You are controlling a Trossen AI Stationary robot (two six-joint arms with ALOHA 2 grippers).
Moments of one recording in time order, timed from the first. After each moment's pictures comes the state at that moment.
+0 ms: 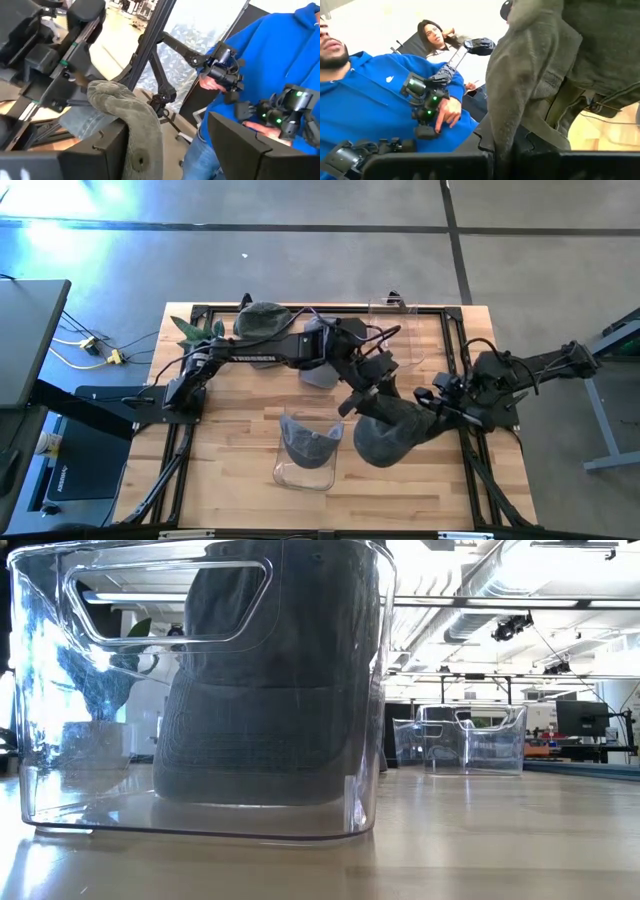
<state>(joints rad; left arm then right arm) 0.01 2.10 2.19 -0.17 0.81 -0.35 0.23 0.60 0.57 0.08 -0.55 0.79</state>
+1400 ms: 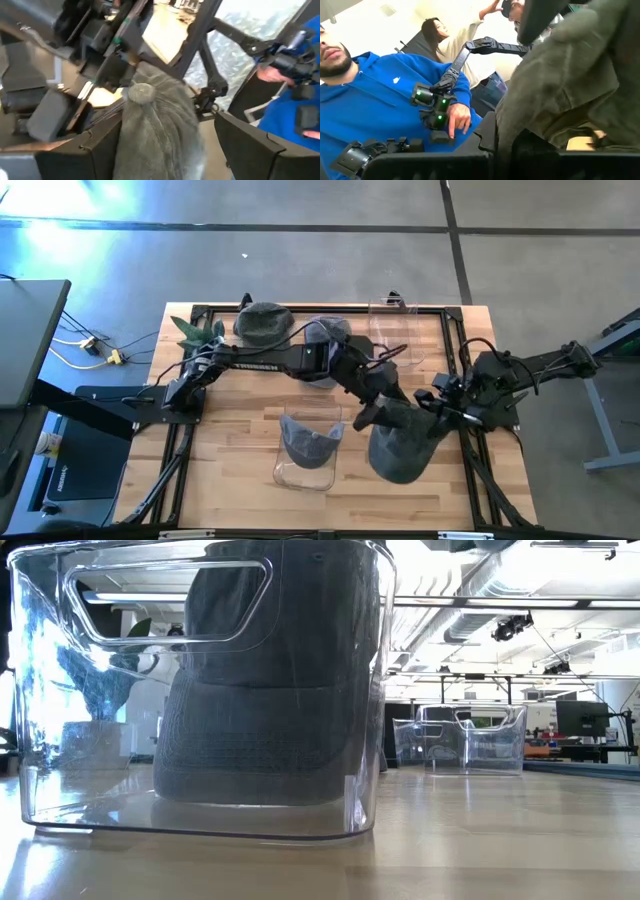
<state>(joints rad) -0.04 2.12 2.18 -0.26 0.49 -0.21 0.24 0.60 0.57 0.08 -0.57 0.83</state>
